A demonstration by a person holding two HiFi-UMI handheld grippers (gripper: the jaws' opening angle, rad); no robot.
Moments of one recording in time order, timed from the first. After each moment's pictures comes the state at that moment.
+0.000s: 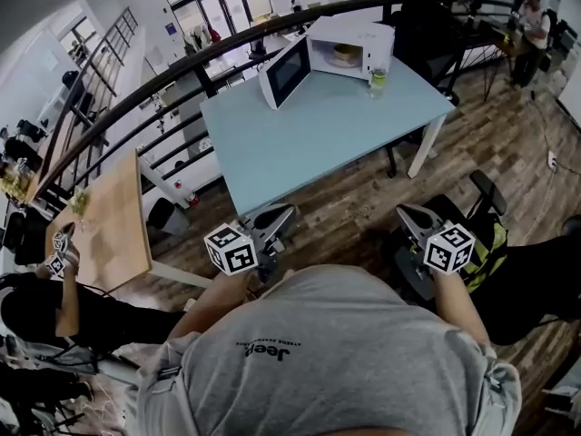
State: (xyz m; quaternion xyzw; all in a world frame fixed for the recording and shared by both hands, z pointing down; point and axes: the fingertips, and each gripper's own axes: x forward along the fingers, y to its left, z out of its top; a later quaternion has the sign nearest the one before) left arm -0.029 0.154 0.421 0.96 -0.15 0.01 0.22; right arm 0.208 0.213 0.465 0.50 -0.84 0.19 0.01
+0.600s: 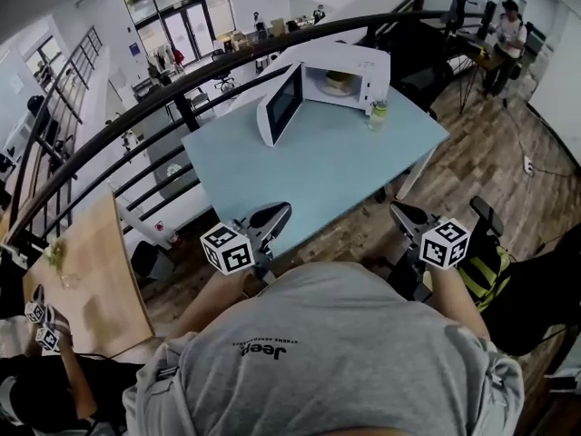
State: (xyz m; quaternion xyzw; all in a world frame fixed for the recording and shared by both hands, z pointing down) left arm -0.079 -0.033 0.407 0.98 -0.09 -0.02 0.20; right arm 0.148 0.049 0.427 0.55 -0.82 0.15 0.04
